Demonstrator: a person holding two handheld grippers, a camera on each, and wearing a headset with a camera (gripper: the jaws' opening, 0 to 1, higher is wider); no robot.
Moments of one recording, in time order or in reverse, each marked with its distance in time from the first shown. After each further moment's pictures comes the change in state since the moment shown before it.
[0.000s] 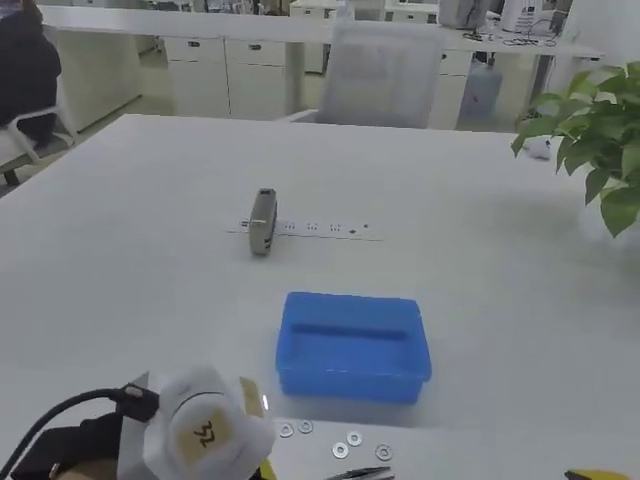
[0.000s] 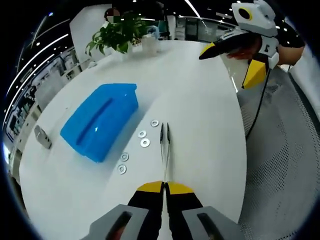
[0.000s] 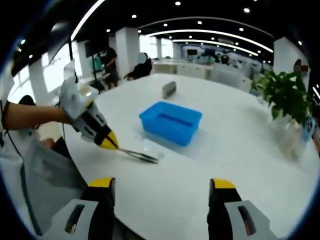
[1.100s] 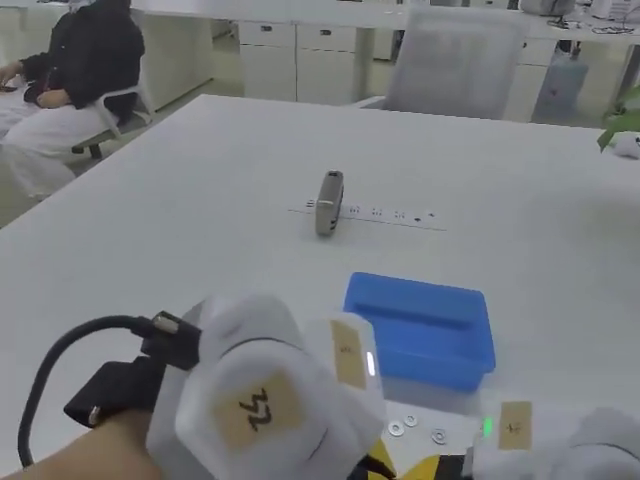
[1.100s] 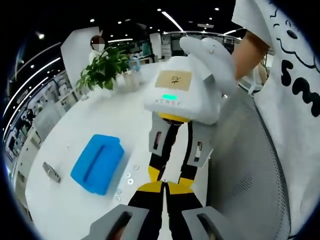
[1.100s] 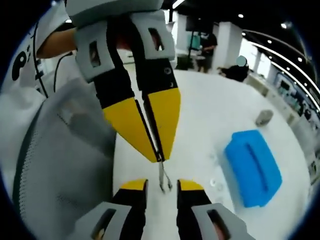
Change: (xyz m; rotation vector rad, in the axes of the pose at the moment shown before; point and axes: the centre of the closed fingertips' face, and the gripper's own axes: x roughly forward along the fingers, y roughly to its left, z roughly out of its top) left arm -0.059 -0.056 0.075 0.119 -0.149 -0.035; right arm 0.076 0.106 0.002 -0.670 0.133 0.555
